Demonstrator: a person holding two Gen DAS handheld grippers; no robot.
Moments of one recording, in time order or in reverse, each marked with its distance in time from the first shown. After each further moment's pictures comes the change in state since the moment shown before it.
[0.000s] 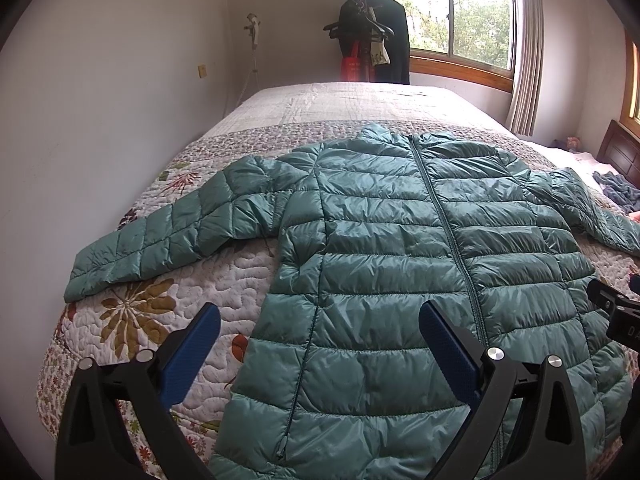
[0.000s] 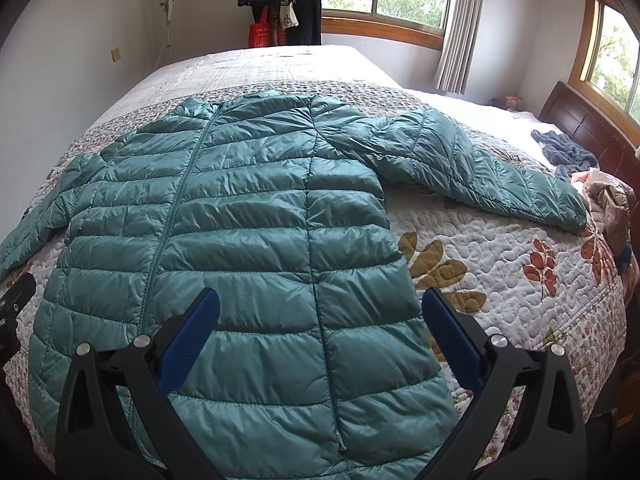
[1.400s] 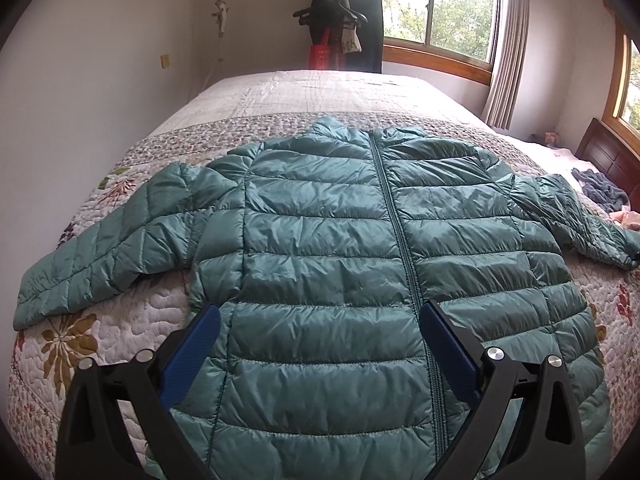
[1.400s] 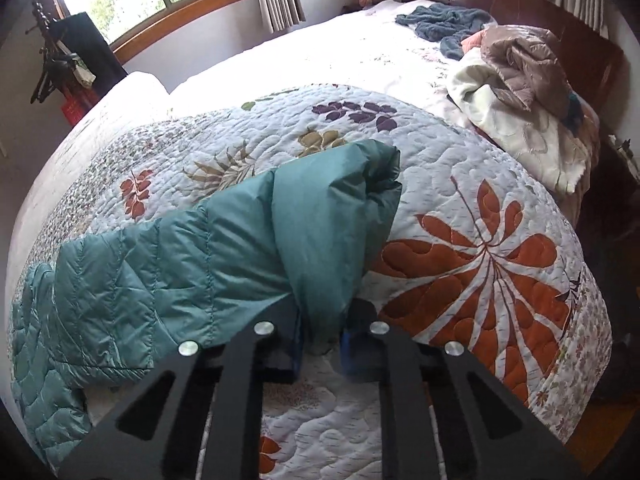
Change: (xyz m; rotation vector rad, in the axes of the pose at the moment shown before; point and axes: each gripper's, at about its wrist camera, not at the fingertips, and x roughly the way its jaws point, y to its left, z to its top) left arm 0.060 -0.041 0.039 0.004 0.043 -0.109; right arm 0.122 -0.388 0.076 0.565 0.158 -0.159
